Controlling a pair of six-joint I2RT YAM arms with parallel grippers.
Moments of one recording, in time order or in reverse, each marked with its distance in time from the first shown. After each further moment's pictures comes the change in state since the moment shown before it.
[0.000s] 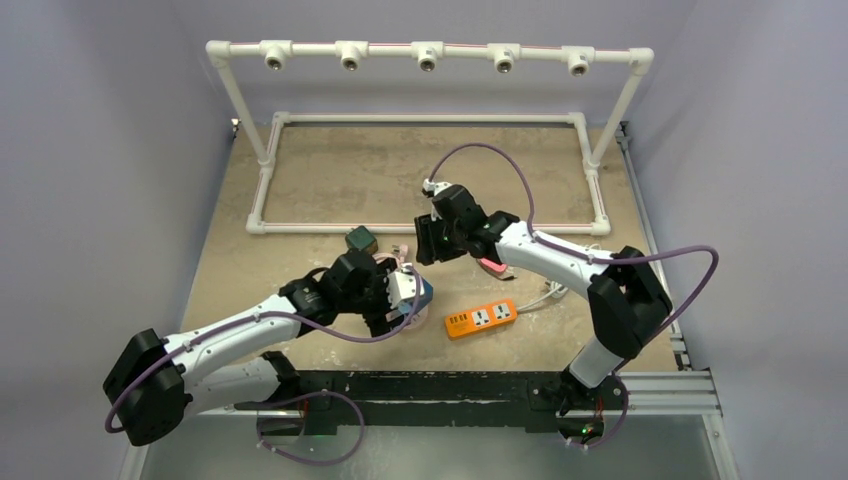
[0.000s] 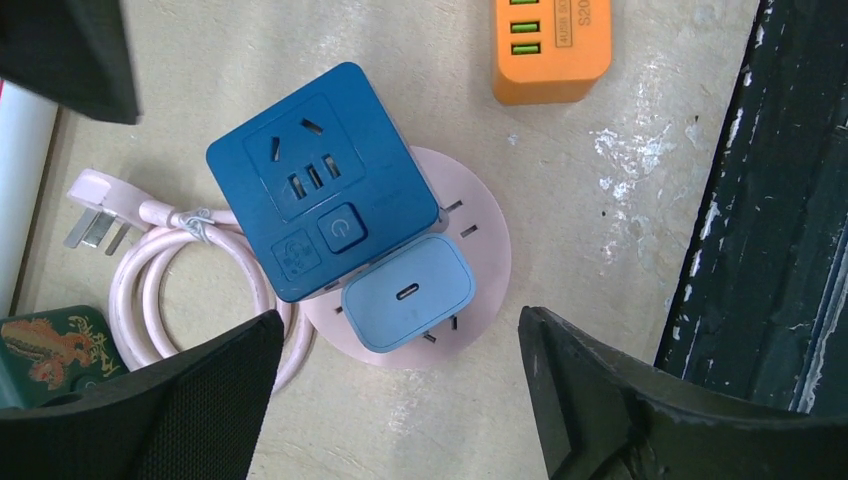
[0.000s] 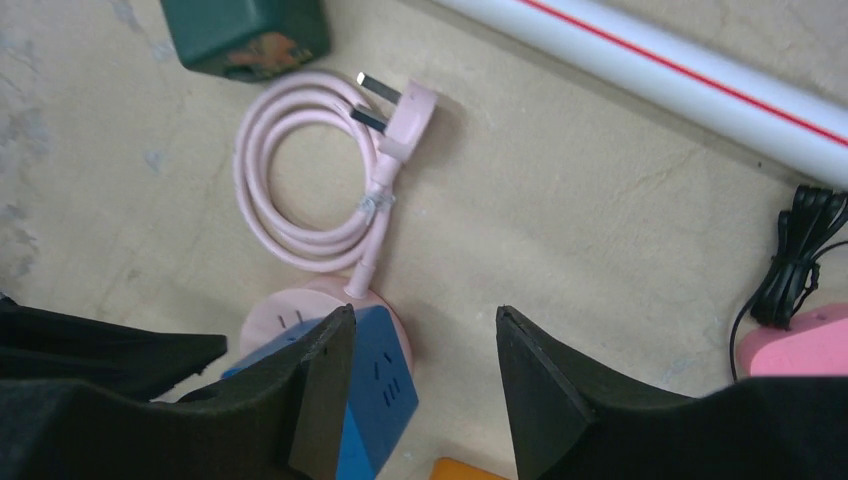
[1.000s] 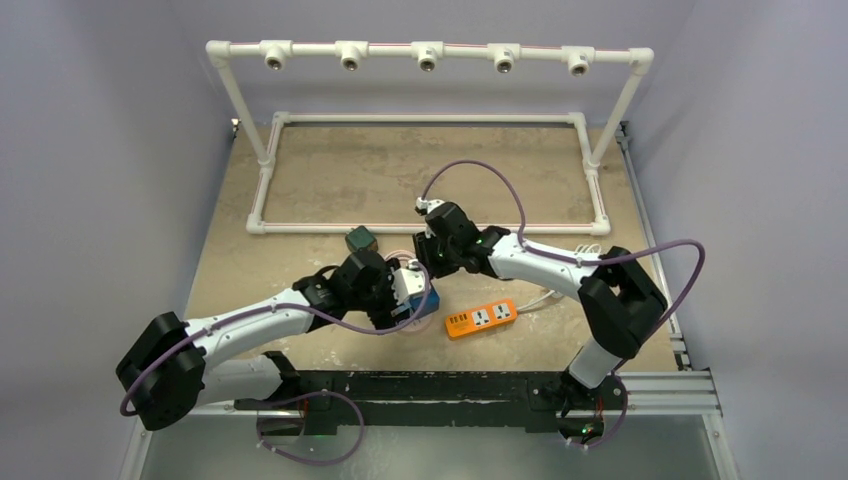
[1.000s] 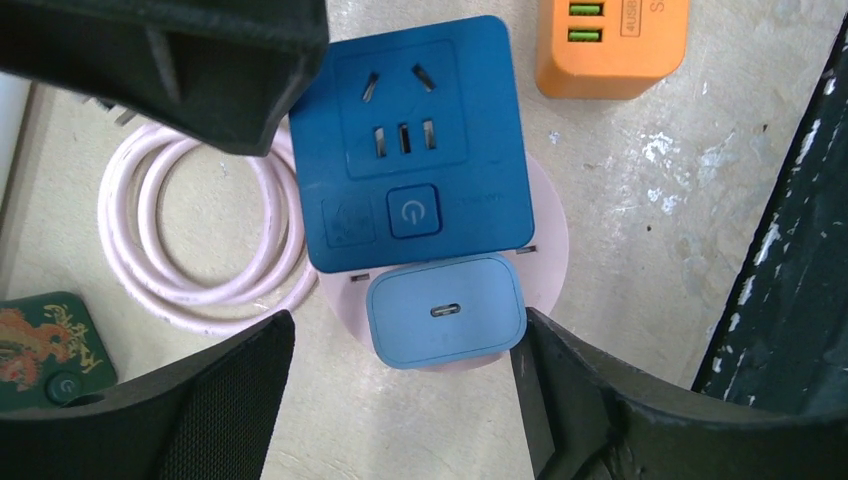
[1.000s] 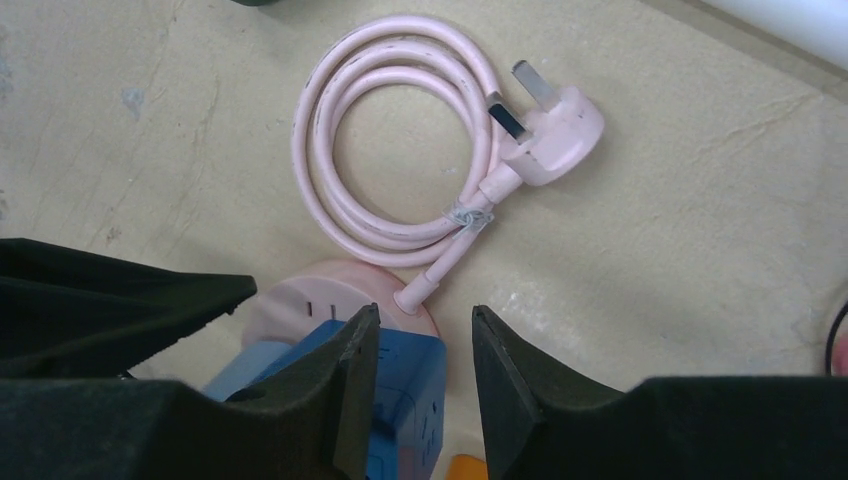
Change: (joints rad) left arm -0.001 0.109 0.001 0.066 -0.064 -0.056; right arm 0.060 0.029 -0.058 0.080 -0.016 0.018
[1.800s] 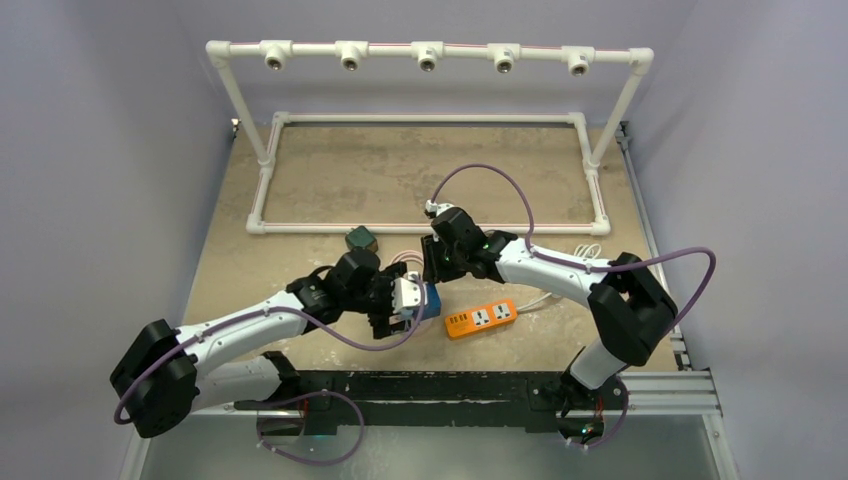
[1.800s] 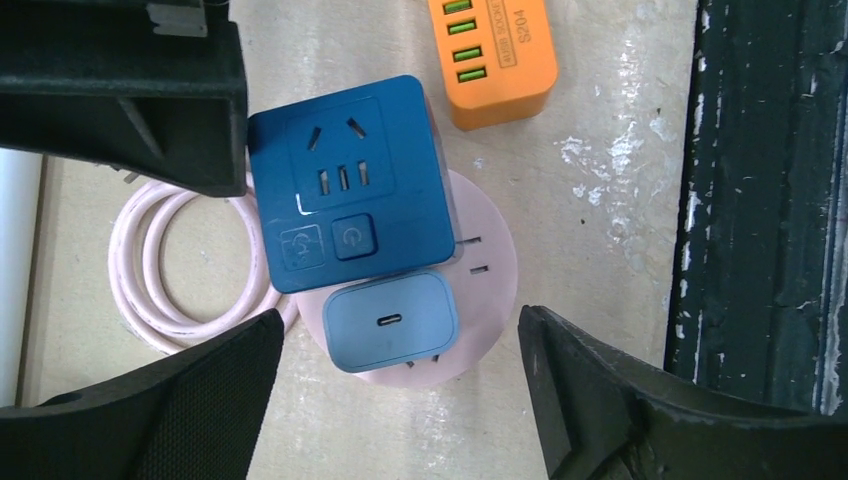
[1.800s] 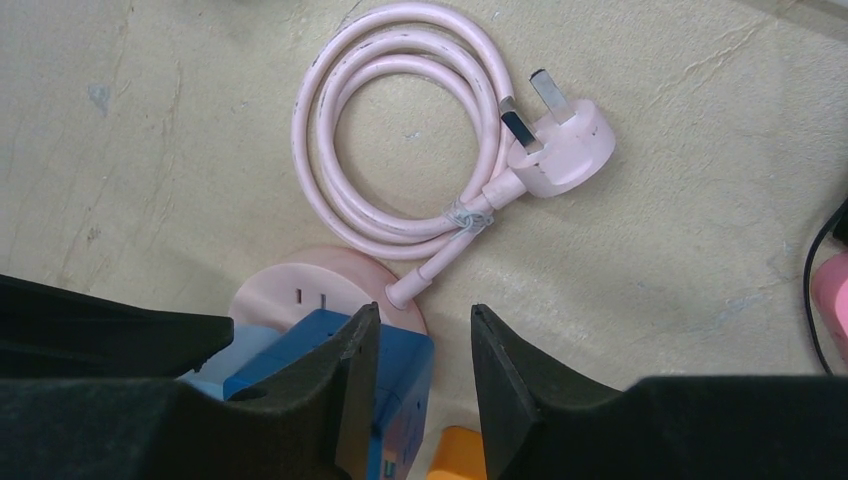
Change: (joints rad) left arm 0.006 -0.049 -0.006 0.002 0.183 0.184; right arm 0.000 -0.070 -0.071 -0.019 0.051 0.056
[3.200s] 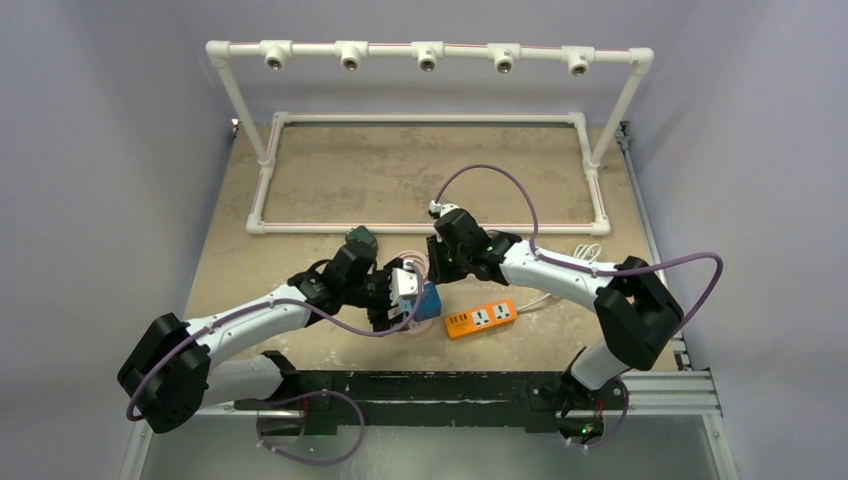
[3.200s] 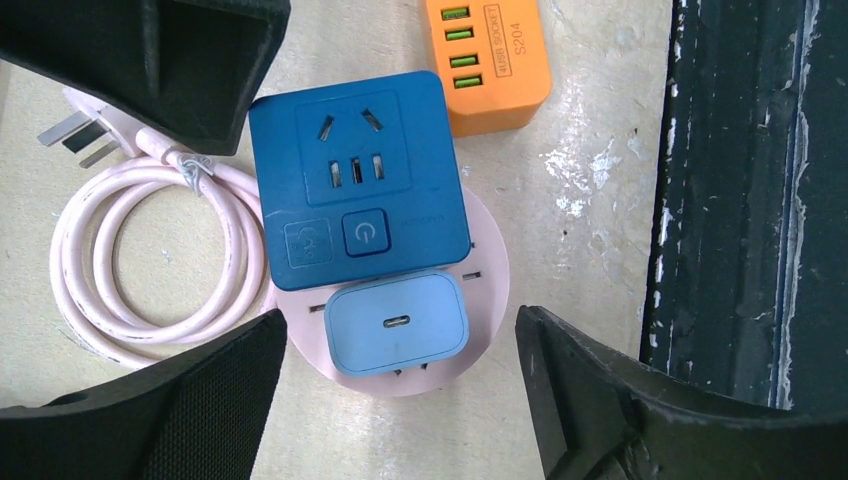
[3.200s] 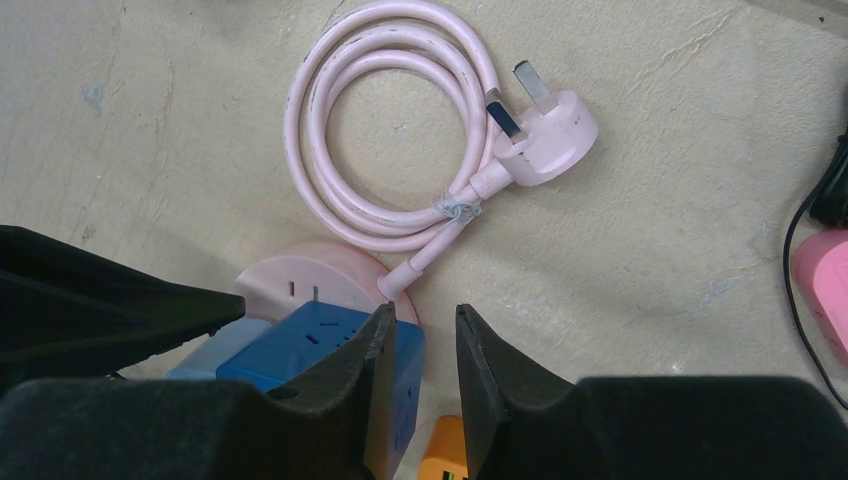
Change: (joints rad) left arm 0.085 0.055 0.000 0.025 0.130 -0.050; right arm 0.000 -0.032 -0.022 -0.005 0.018 0.011
